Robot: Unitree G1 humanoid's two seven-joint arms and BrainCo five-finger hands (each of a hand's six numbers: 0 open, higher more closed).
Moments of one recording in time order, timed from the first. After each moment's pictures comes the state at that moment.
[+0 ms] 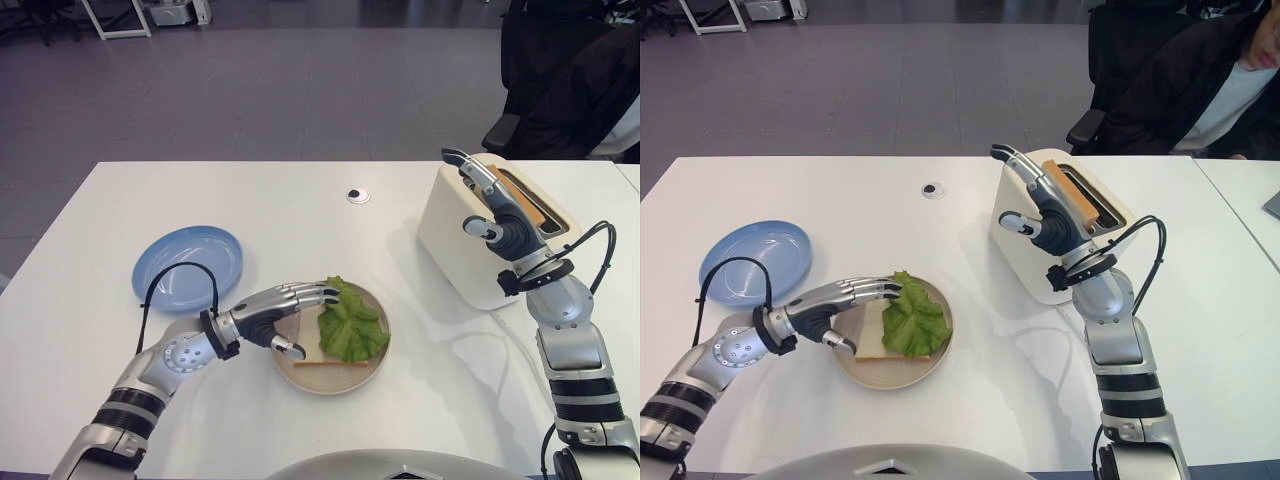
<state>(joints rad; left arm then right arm) -0.09 0.72 -0.26 0.30 0.29 -0.95 -0.35 -0.18 -0.44 0.01 -0.13 -0.20 -0.34 0.23</state>
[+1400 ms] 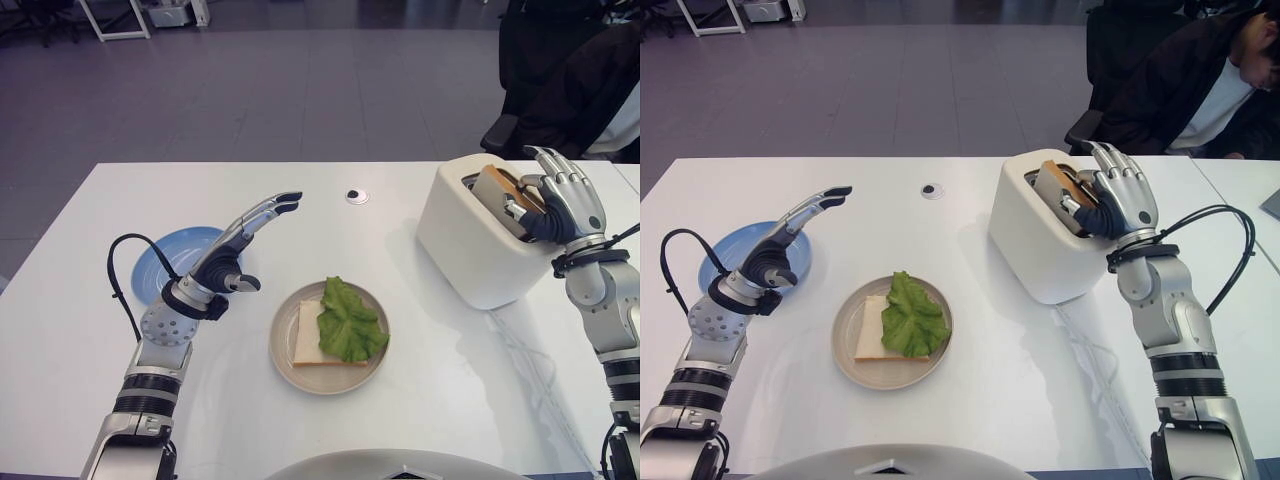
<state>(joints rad) -0.16 0.54 -0.03 0.28 -0.05 -0.97 -0.35 -0.25 -0.70 0.00 0.14 -0.70 -0.21 -0.12</state>
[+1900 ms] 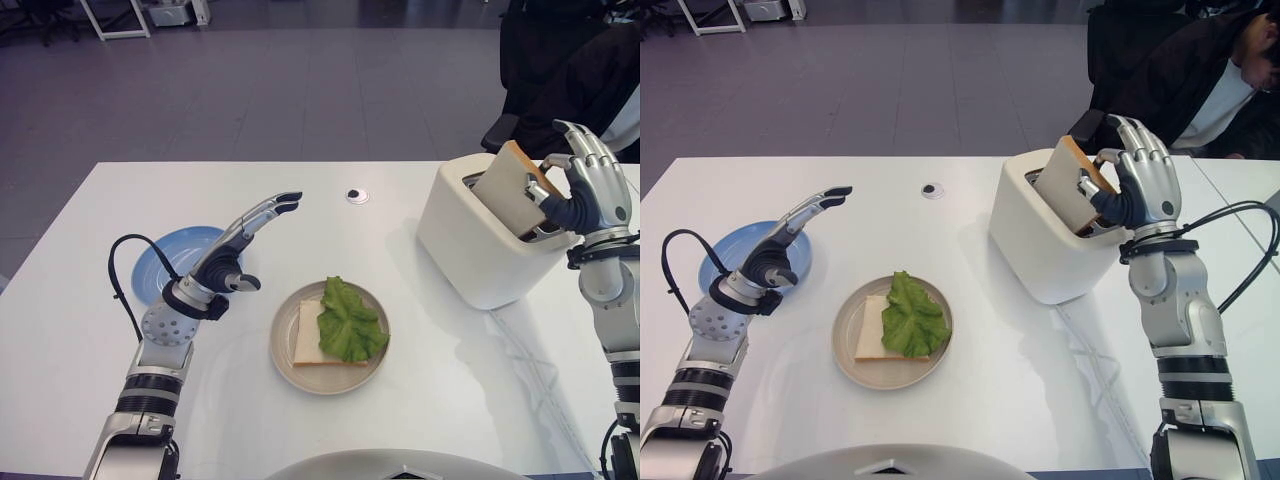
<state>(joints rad) -0.17 0.53 -0.02 0.29 -0.05 -0.97 -0.36 -0.24 -0.70 -0.08 0.06 -0.66 -0.18 -0.17</state>
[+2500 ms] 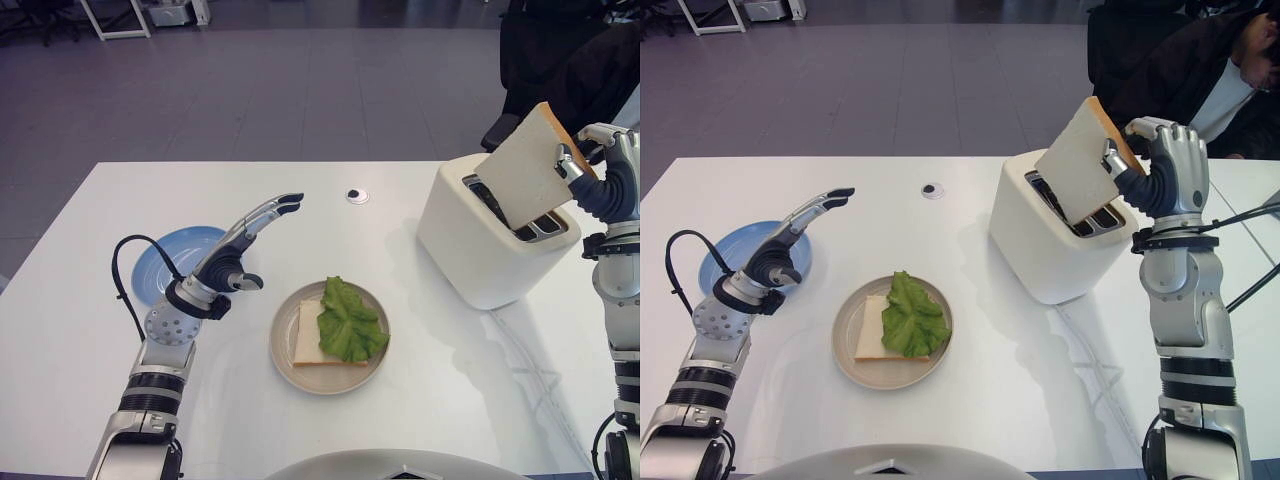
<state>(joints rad) -0.17 0.52 -0.02 0.31 -0.04 -0.97 -0.36 -0.24 -0.66 -0.17 0.00 -0.55 -0.21 -0.20</state>
